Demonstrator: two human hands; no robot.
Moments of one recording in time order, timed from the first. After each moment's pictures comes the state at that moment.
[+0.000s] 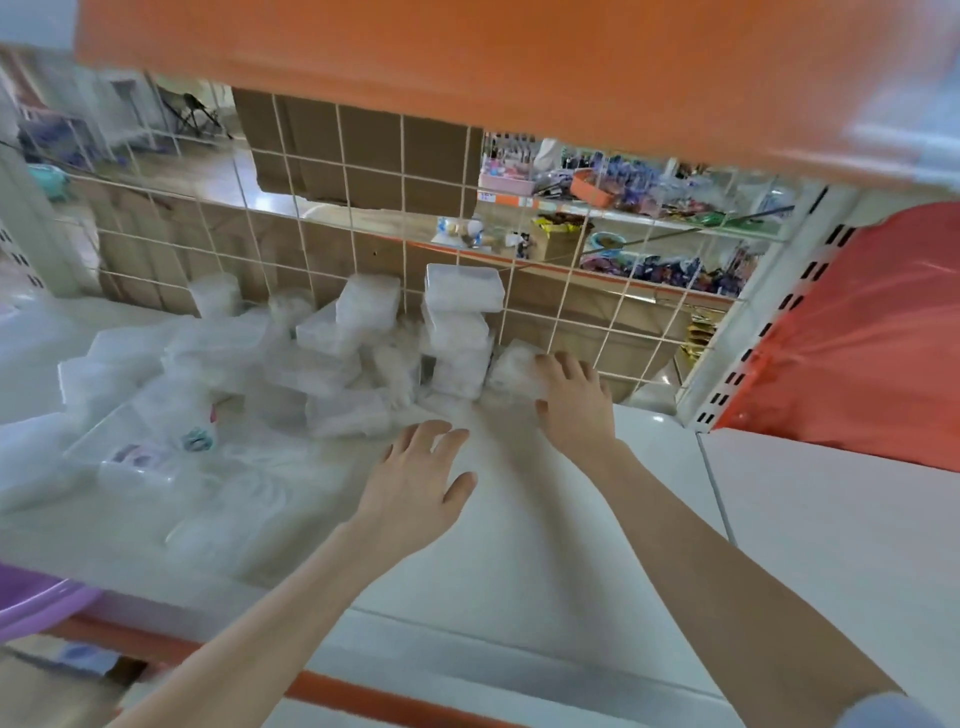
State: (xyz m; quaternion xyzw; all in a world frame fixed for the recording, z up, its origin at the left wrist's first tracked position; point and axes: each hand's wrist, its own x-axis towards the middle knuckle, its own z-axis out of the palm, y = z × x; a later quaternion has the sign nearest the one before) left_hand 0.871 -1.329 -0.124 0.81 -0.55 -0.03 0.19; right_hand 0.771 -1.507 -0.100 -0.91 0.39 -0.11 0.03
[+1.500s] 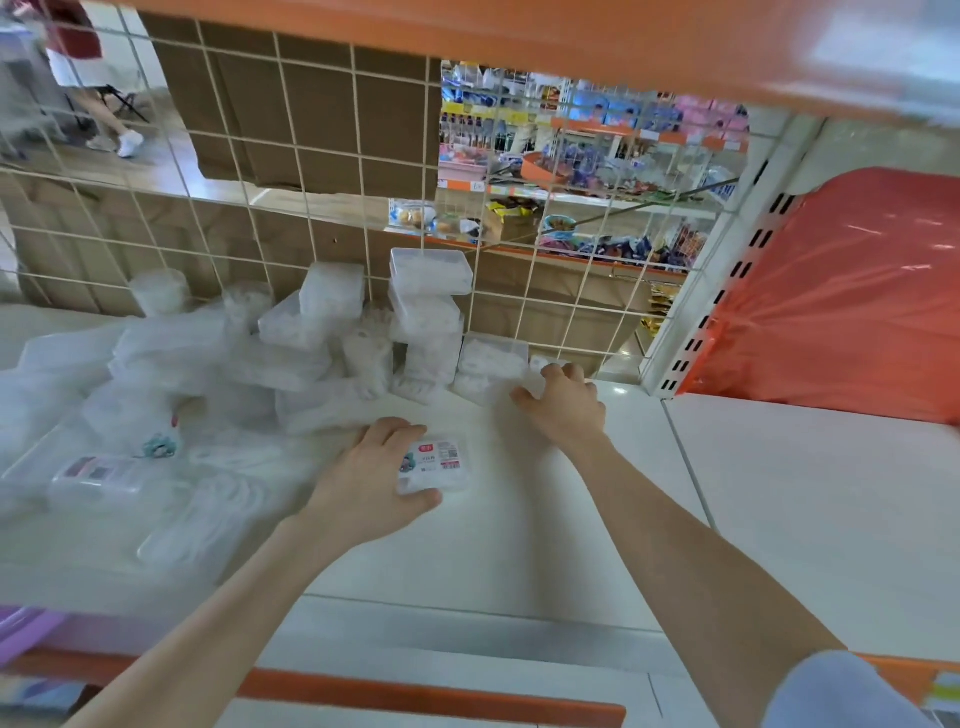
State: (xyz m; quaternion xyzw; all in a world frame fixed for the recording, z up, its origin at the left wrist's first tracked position) left_hand 0.892 -1.312 -0.125 0.80 -0.55 -0.10 0.20; right_hand 0.759 -1.505 -0.117 -0.82 0.54 -0.09 0.15
